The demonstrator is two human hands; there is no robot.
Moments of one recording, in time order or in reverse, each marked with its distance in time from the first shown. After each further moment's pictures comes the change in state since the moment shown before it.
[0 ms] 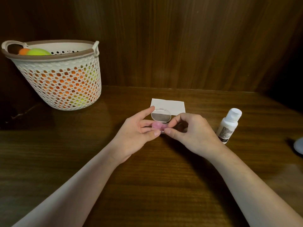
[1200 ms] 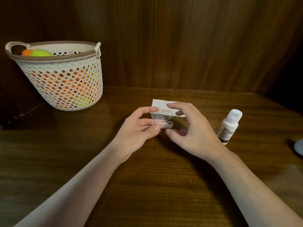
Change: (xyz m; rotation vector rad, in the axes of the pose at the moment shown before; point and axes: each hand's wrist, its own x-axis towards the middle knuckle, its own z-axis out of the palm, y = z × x) left_hand 0.001 -0.004 -0.002 -0.141 0.002 0.062; right_hand -0.004 0.005 0.001 -0.033 0.082 -0.314
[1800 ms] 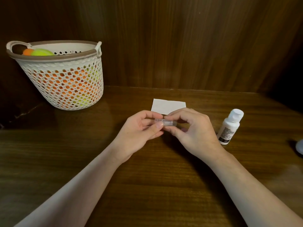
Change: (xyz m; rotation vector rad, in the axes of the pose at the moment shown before) left_hand 0.001 -0.003 0.001 -0.108 -0.078 0.029; right_hand 0.003 -0.003 0.006 -0.056 0.111 -0.107
